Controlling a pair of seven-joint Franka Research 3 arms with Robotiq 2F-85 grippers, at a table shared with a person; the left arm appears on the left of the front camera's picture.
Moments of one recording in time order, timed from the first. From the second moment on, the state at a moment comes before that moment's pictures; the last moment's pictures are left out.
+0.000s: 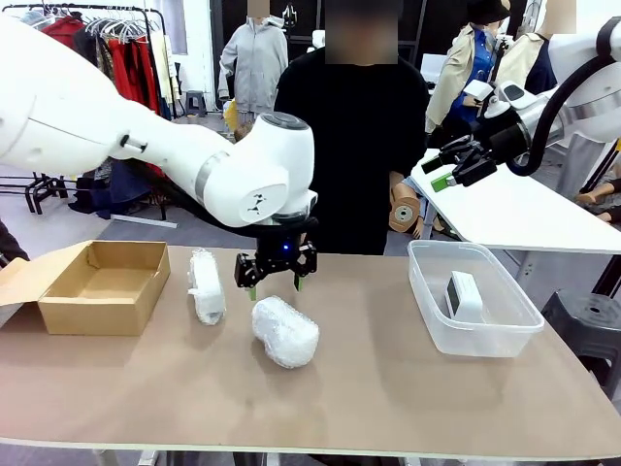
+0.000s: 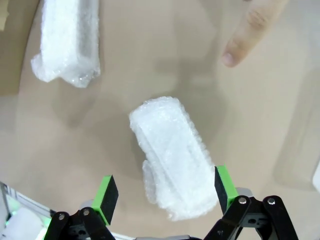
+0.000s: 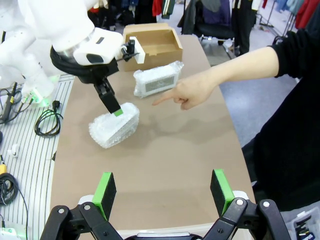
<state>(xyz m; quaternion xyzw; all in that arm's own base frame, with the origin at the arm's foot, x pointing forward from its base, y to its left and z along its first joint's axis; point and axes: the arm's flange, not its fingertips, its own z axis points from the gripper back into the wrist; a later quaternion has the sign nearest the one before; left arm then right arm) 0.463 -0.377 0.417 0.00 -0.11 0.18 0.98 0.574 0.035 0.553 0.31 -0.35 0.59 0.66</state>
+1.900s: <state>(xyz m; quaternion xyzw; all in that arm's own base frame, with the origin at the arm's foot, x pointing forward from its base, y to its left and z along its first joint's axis) 0.471 -0.413 0.375 0.03 -0.03 0.30 0.95 0.574 0.035 0.553 0.31 -0.35 0.59 0.66</state>
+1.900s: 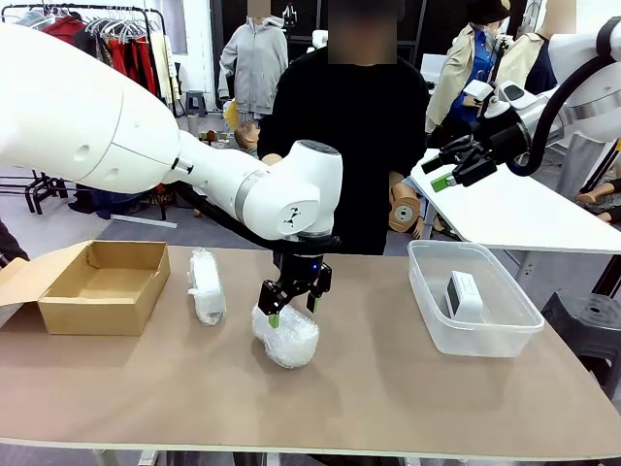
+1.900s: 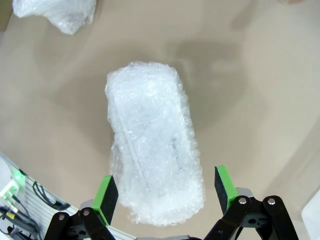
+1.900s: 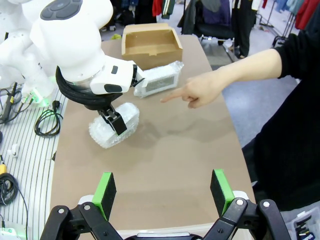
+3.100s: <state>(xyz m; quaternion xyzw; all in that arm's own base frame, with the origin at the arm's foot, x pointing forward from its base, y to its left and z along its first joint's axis) 0.481 -0.407 0.340 0.06 -0.01 0.36 0.93 0.574 0.035 0.553 0.31 -0.35 0.59 0.66</state>
